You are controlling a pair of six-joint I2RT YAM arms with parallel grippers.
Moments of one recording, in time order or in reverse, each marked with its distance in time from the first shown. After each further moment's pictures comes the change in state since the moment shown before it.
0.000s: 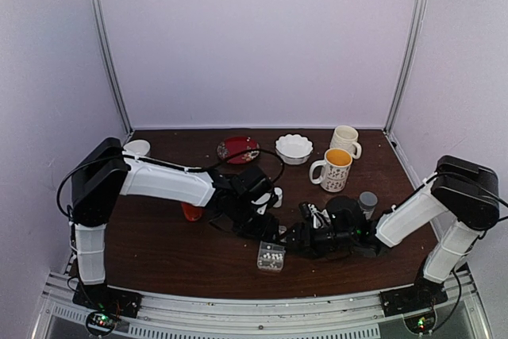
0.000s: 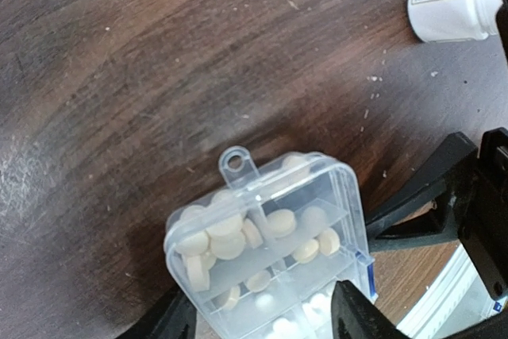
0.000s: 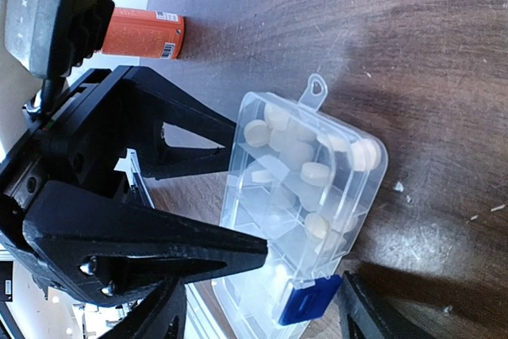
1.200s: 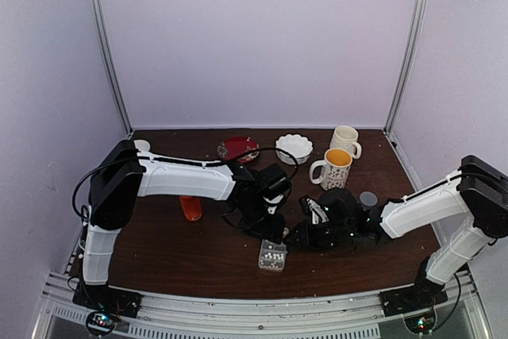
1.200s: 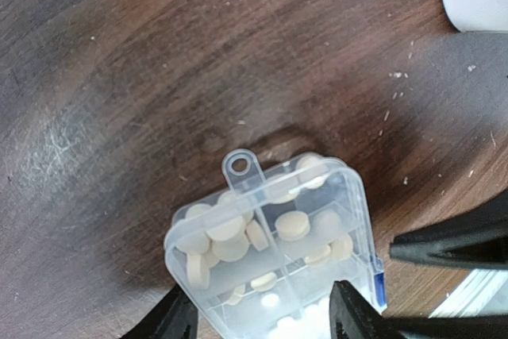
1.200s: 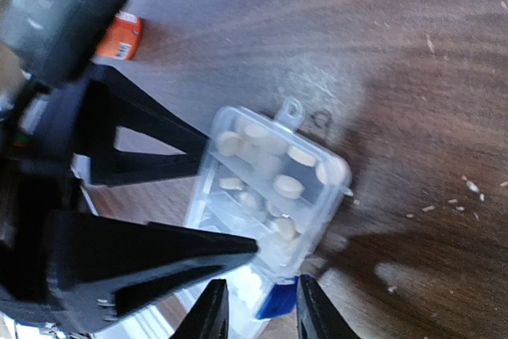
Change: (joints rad) left arm -0.042 0.134 0.277 -0.327 -0.108 0.047; right arm 0.021 -0.136 0.121 -0.437 0.150 -0.188
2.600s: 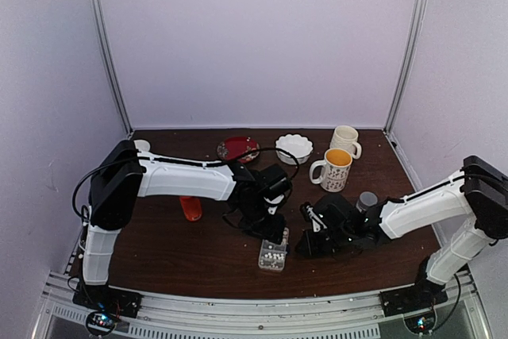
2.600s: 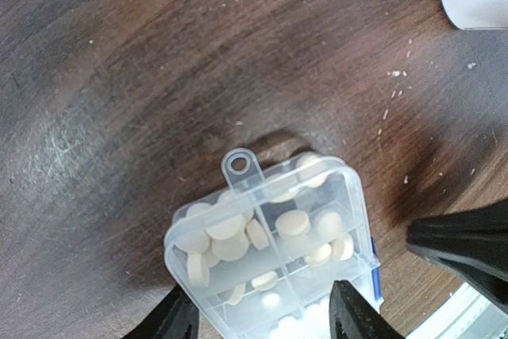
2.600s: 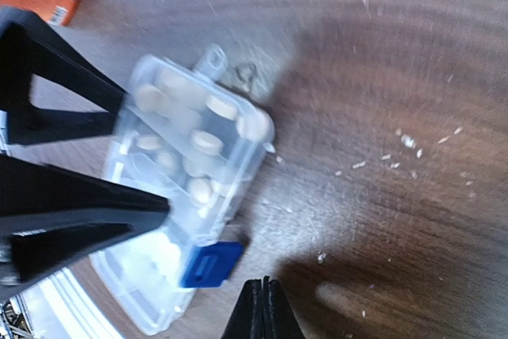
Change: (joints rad) left arm -0.004 0.001 0.005 -0.003 -0.010 0.012; right arm 0.051 -0.028 0.036 -0.233 0.133 -0.126
